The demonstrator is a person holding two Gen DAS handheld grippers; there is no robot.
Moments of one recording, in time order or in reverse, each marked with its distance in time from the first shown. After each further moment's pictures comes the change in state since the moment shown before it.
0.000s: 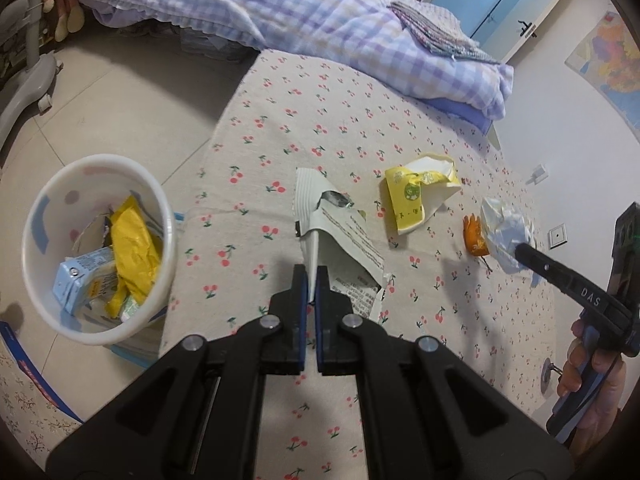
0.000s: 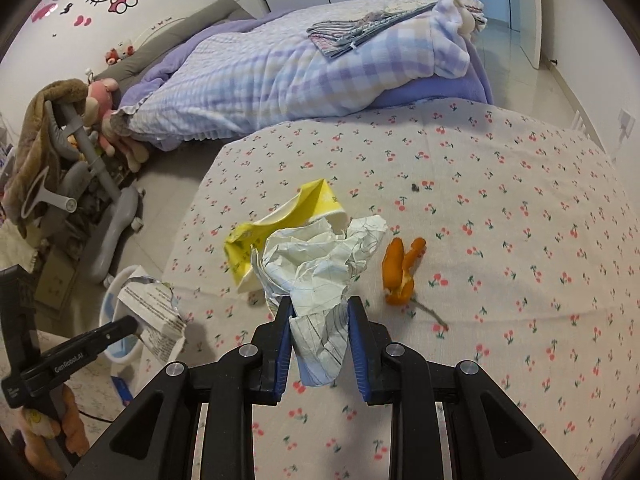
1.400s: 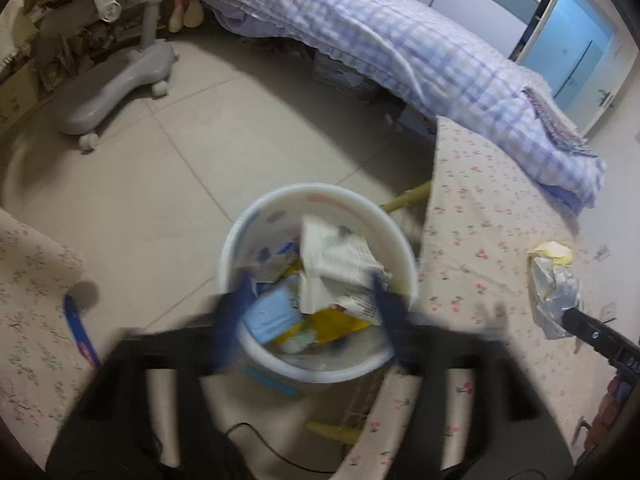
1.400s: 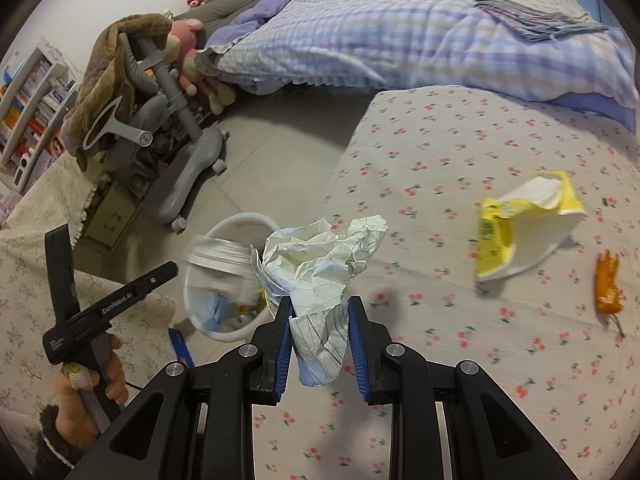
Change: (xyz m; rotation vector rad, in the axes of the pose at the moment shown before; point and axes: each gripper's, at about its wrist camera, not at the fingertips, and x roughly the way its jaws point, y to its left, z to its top) left arm -0.049 0.159 0.001 -0.197 -0.138 0.276; right arm 0.059 0.177 -0.013 -0.189 0.139 0.235
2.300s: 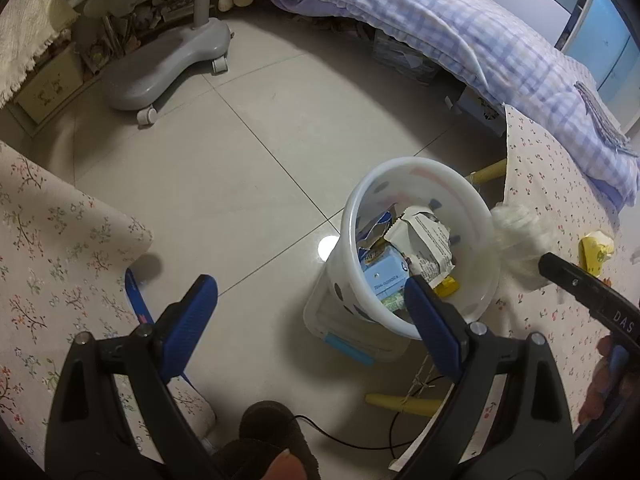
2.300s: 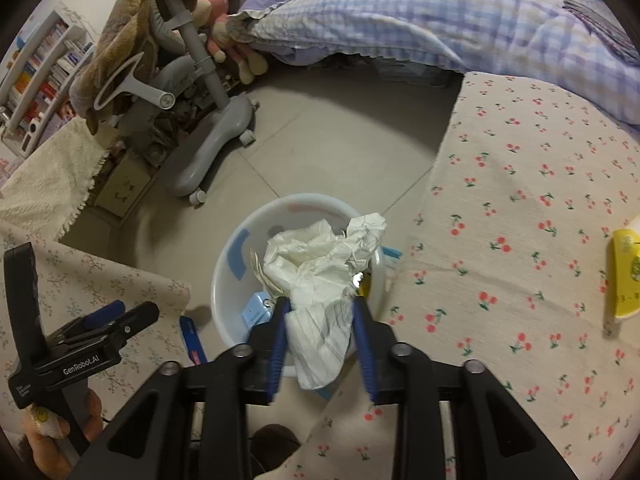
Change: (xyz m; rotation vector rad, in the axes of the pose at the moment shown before) left arm -0.014 0.060 -0.008 -0.038 0.097 0.149; right arm 0.088 0.081 0.012 -0.084 0.065 0.048
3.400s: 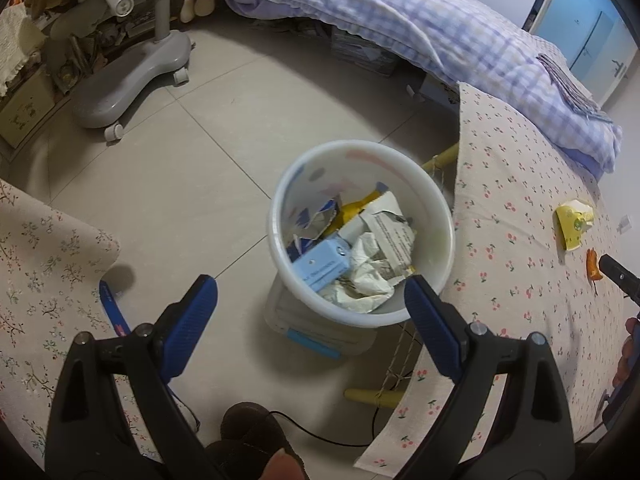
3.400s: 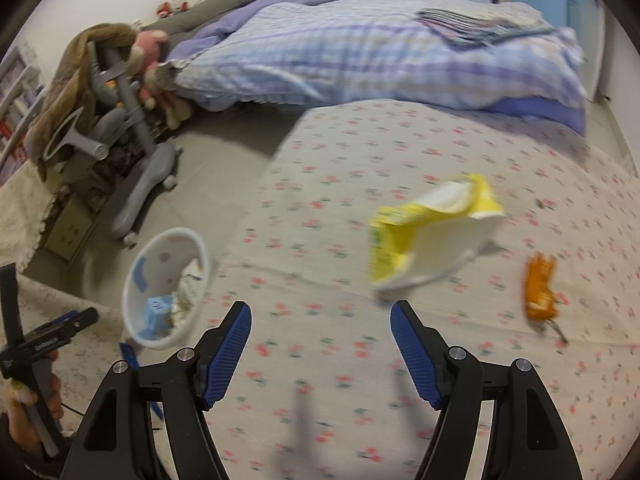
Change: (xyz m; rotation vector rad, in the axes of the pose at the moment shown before) left arm -0.003 -0.046 -0.014 0.099 -0.015 -0.069; right arm -0.118 -0.136 -0.043 0.117 -0.134 -0.239
